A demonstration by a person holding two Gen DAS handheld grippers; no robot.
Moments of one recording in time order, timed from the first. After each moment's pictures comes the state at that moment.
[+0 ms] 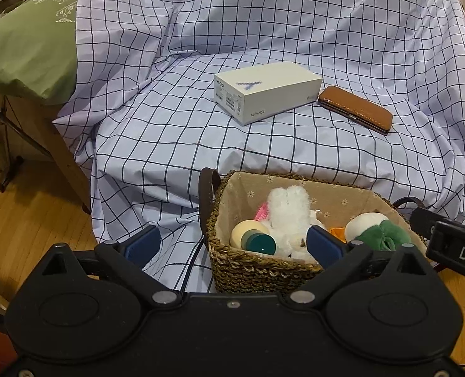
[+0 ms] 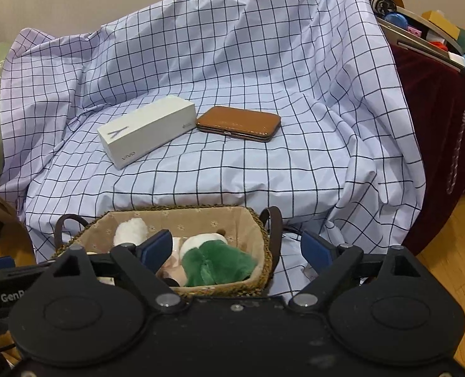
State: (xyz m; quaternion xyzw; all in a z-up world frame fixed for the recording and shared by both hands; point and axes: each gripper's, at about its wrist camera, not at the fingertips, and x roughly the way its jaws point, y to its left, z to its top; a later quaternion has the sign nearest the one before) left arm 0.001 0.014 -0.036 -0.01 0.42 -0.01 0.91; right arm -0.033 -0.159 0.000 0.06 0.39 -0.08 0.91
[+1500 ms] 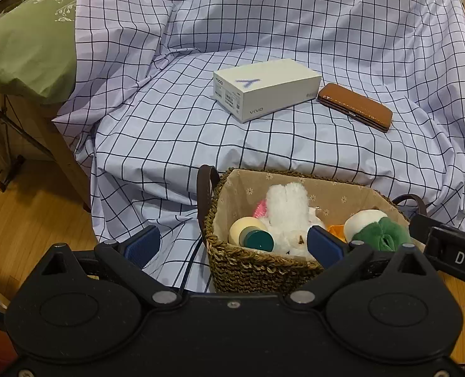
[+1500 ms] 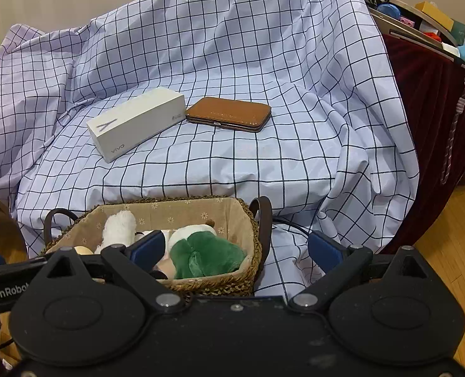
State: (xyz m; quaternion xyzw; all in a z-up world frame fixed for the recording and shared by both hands) left arm 0.001 0.012 -0.037 -0.01 0.42 -0.01 0.91; right arm -0.031 -0.162 -0.006 0.06 0.41 -0.10 0.91
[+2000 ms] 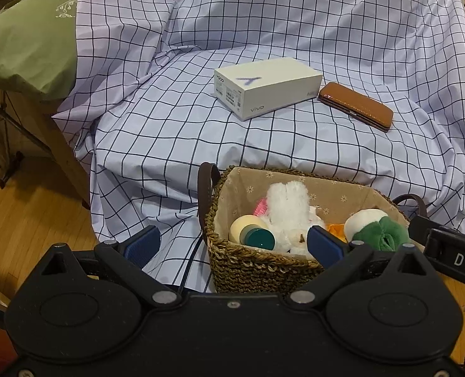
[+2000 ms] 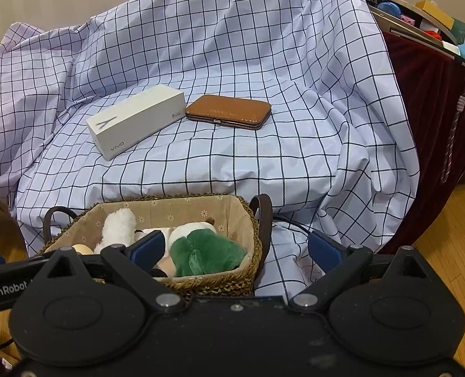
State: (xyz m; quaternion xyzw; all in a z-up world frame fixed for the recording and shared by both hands) left arm 0.000 0.012 -0.038 -0.02 0.42 -0.01 0.91; right arm -0.032 -0.161 -0.008 0.06 0.41 -0.10 0.91
